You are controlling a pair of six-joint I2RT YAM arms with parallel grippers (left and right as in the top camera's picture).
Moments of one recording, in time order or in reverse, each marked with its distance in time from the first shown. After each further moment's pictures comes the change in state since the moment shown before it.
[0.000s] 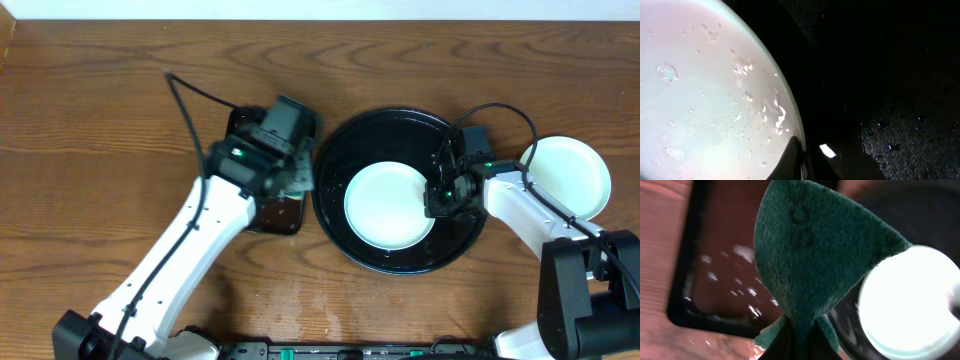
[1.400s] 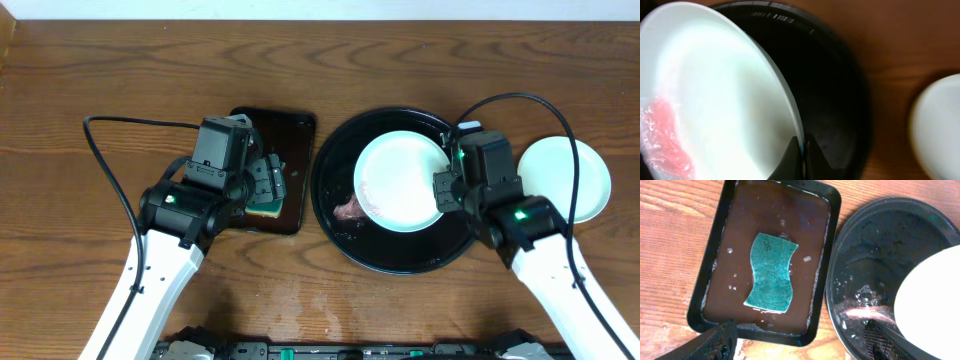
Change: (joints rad) left arm 0.146 -0.278 -0.184 0.103 0.121 0.123; right arm 0.169 -0.503 -0.004 -0.003 0.340 -0.099
